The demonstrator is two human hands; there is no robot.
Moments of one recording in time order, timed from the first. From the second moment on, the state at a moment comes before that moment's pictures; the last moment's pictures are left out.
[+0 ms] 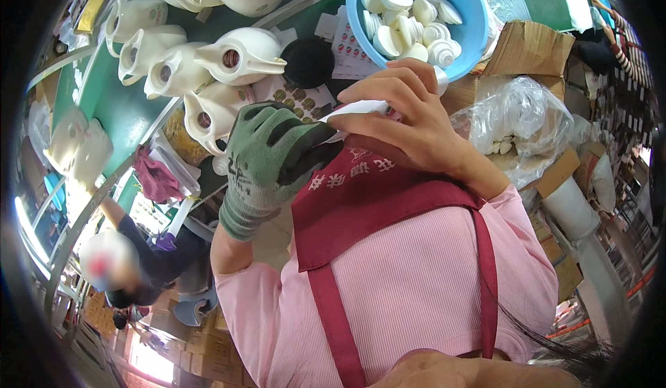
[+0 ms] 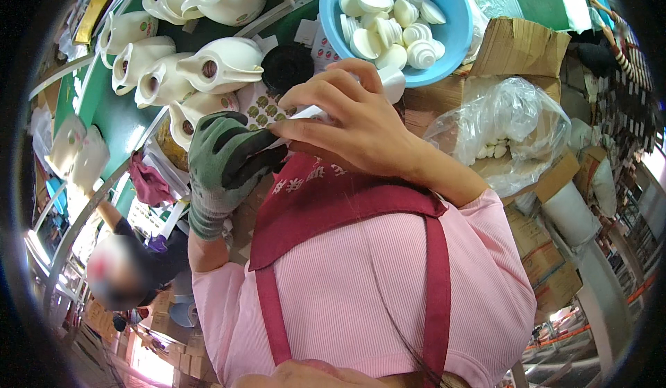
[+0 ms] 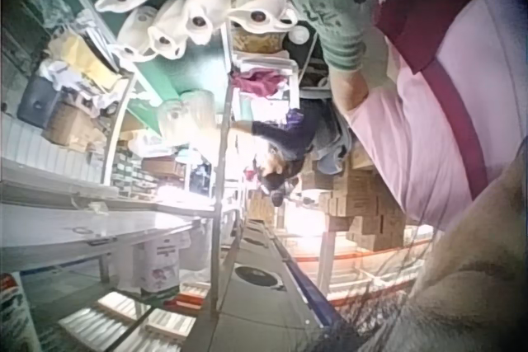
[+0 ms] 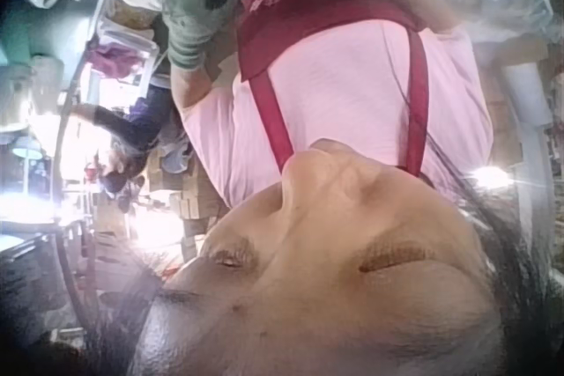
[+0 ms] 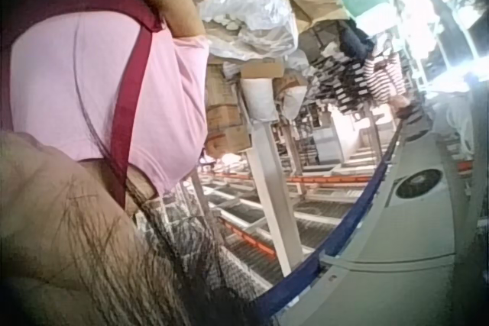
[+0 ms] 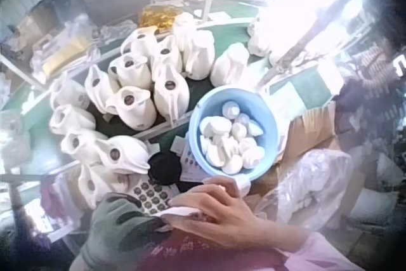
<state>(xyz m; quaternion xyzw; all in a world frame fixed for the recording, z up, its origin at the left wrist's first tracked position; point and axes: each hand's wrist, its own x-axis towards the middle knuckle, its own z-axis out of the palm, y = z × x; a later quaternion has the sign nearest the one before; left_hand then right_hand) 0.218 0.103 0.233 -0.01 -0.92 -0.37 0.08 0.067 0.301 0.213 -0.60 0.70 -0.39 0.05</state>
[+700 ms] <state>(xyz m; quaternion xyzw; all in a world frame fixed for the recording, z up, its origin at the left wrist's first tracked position) 0.215 0.096 0.204 0.29 -0.61 -0.68 -0.29 0.062 0.311 0.197 -0.61 0.70 -0.34 0.14</state>
